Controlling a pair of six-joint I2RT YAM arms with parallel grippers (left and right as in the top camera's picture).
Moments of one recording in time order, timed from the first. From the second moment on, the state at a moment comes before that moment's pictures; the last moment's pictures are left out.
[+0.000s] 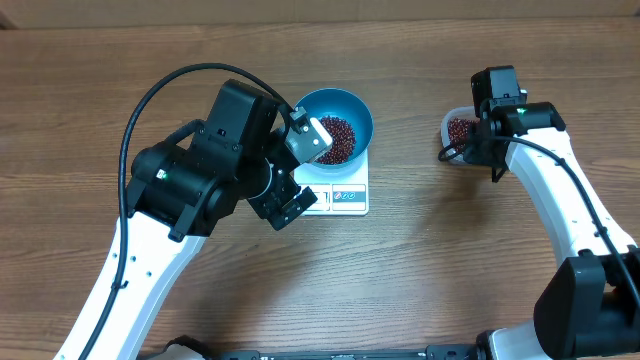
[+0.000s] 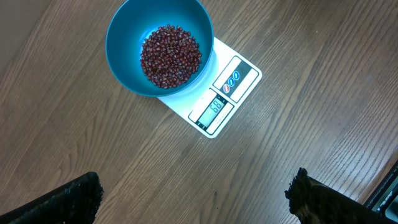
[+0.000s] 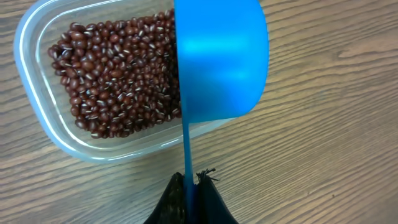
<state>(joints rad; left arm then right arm) -0.50 1.38 1.63 -1.28 0.09 0.43 0.08 1.67 1.33 -0.96 0.37 0.29</state>
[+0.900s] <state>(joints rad) -0.50 1.38 1.63 -1.28 0.09 0.43 0.11 1.73 1.33 -0.94 0.29 0.28</state>
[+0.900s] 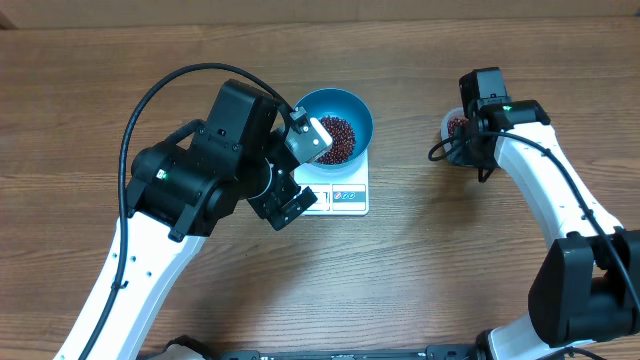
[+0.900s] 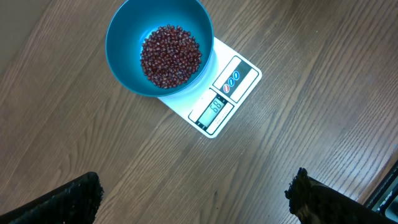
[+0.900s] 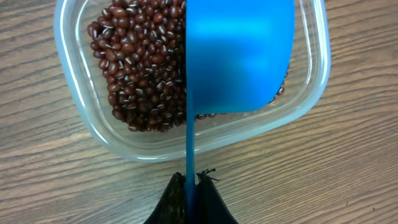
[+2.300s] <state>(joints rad) -0.50 1.38 1.63 -1.28 0.09 0.43 0.11 1.73 1.33 -0.92 0.04 0.31</state>
